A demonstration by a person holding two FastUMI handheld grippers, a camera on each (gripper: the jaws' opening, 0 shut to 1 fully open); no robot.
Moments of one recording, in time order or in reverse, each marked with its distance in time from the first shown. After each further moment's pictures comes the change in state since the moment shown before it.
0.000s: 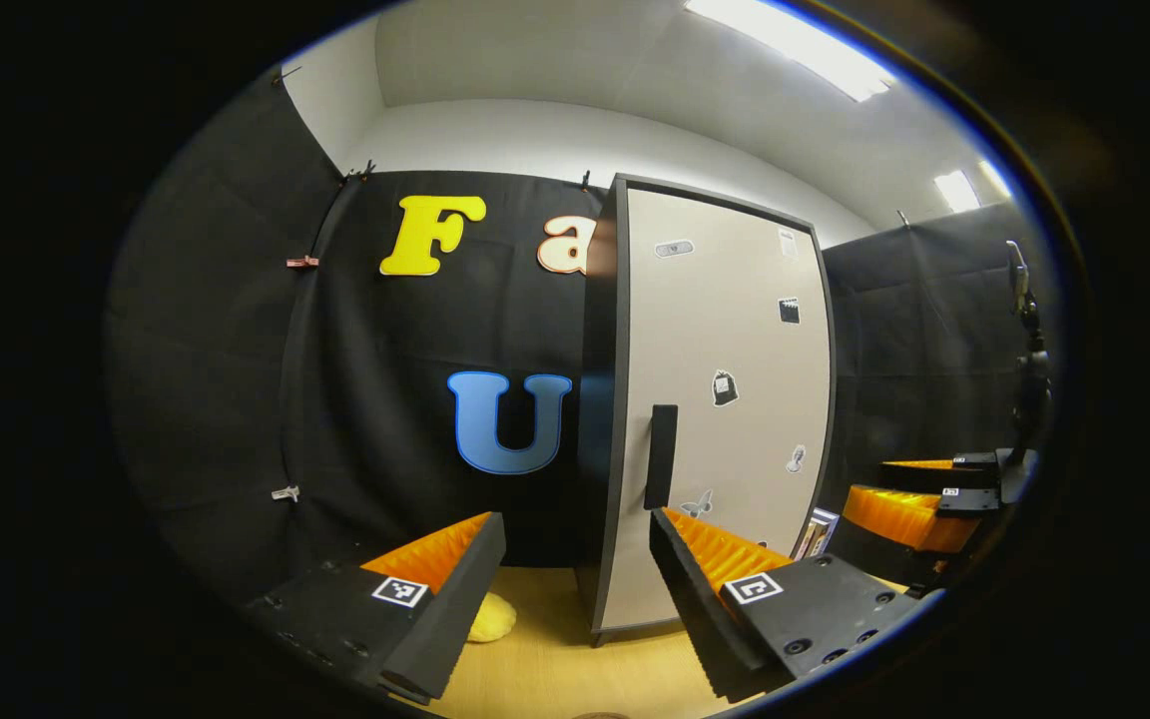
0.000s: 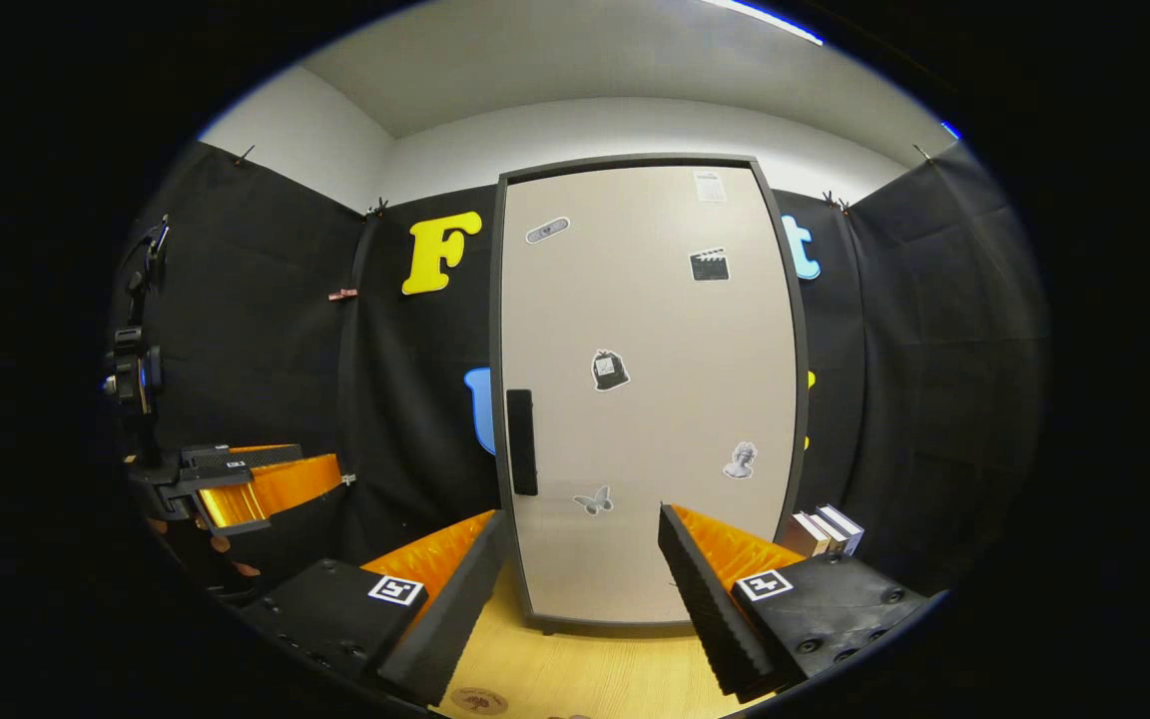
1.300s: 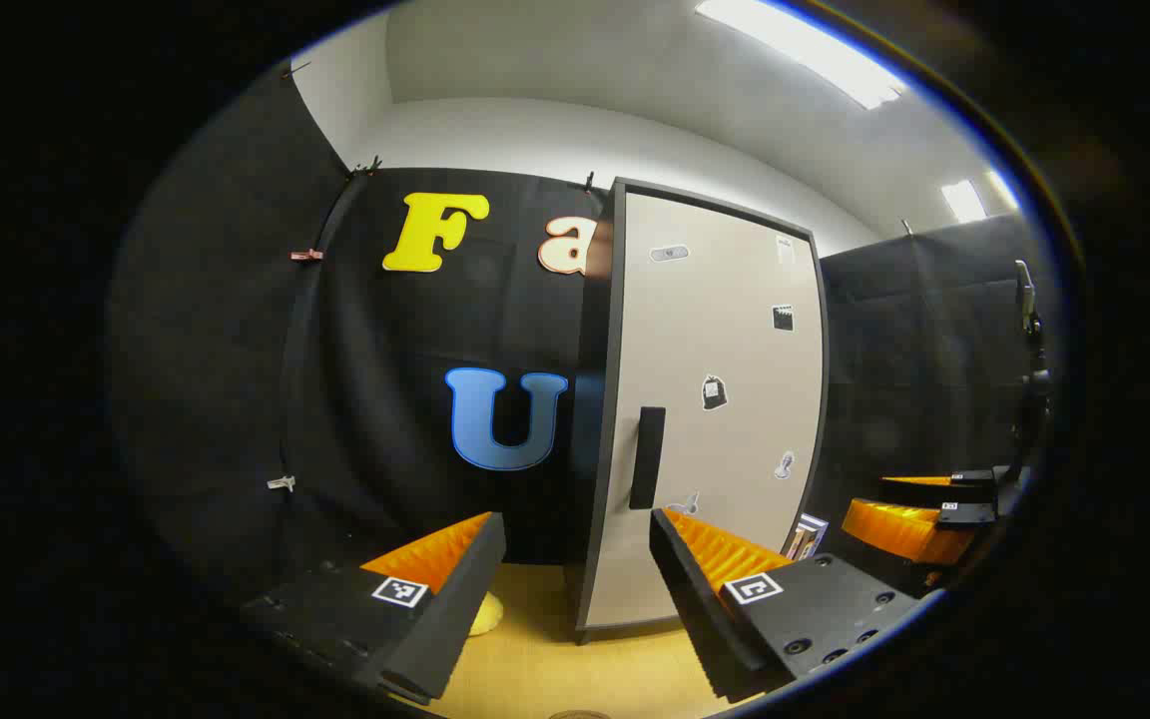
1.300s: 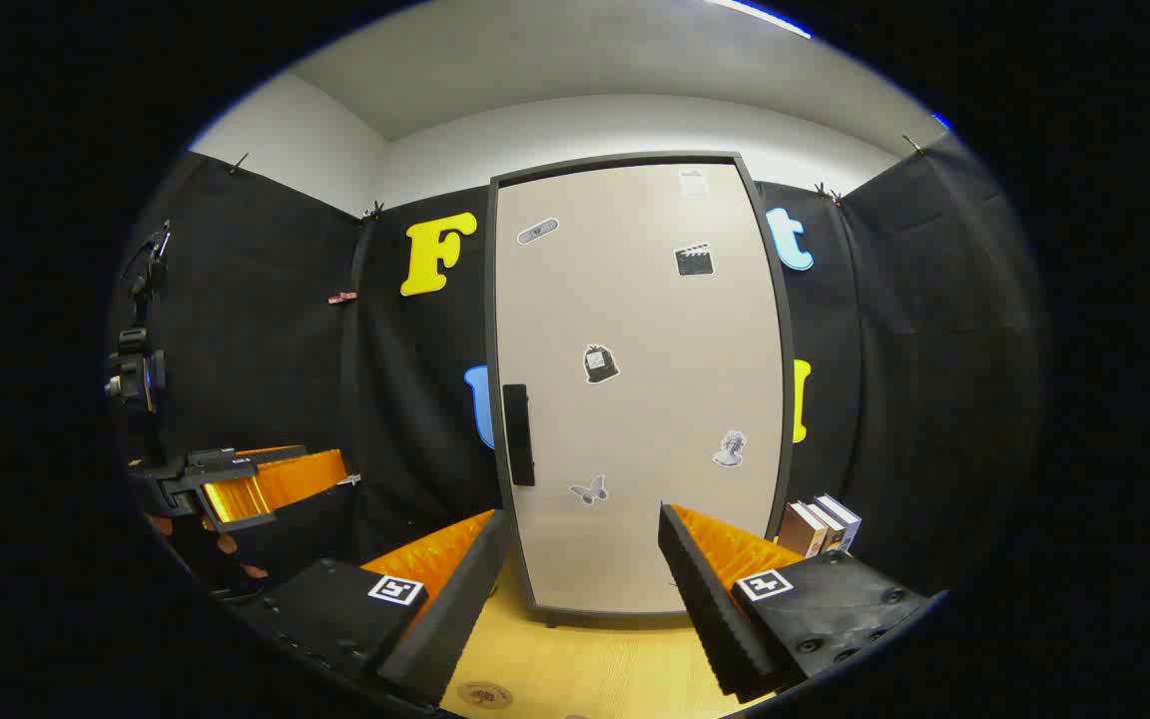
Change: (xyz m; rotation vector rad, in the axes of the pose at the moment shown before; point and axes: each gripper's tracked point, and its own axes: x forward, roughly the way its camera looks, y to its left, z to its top) left arm -0.012 -0.017 0.005 -0.032 0.007 0.011; right arm -0.023 -0.014 -0.005 0.033 0.025 0.002
